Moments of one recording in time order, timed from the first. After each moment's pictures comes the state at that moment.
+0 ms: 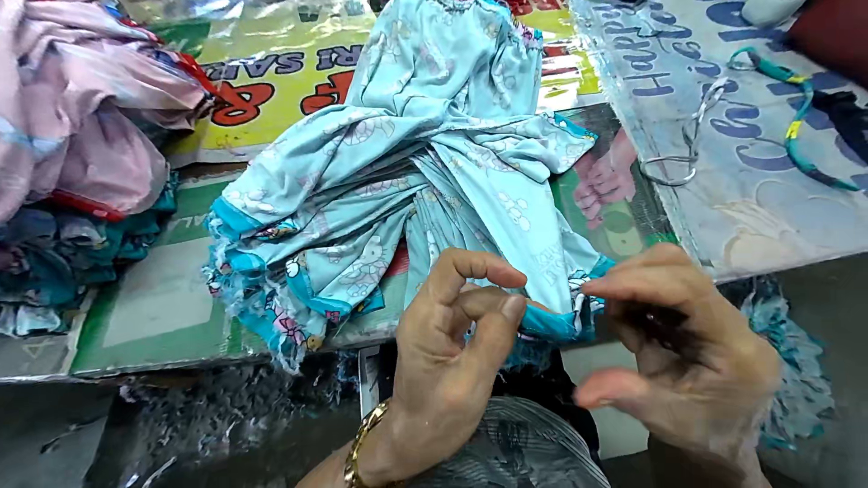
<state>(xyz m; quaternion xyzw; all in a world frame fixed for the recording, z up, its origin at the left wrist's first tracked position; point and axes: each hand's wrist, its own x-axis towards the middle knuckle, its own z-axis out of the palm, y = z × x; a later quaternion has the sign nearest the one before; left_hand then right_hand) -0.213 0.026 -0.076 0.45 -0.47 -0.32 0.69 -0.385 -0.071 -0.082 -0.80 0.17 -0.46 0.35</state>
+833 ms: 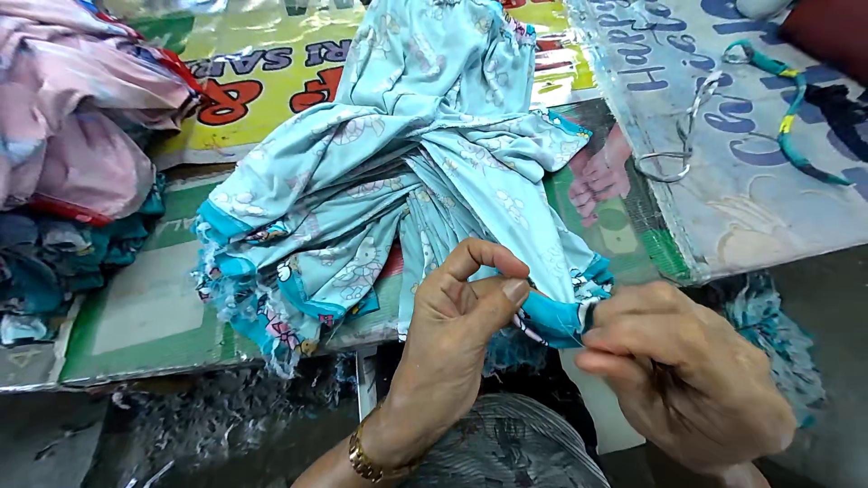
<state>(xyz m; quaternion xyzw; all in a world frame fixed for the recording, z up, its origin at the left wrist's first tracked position) -0.215 0.013 -0.077 0.37 -0.29 -0.51 0.72 -0.386 -0.067 -0.079 -0.84 0.14 -0.47 0.23</state>
